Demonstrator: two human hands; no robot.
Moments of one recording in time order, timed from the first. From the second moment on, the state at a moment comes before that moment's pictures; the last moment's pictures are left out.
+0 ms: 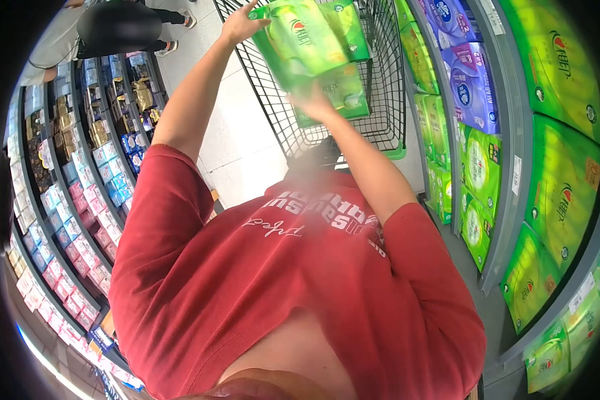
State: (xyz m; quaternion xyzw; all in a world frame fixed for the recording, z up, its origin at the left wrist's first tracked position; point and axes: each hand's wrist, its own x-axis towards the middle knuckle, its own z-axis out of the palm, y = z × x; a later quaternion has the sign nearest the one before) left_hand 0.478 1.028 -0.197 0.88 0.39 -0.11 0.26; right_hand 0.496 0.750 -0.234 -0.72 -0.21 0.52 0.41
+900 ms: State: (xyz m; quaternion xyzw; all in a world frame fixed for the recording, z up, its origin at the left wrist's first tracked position) left_hand 0.553 0.755 -0.127 0.80 0.15 0.04 0.59; right_hand 0.598 0.406 -0.167 -0.81 -0.20 0.09 0.54
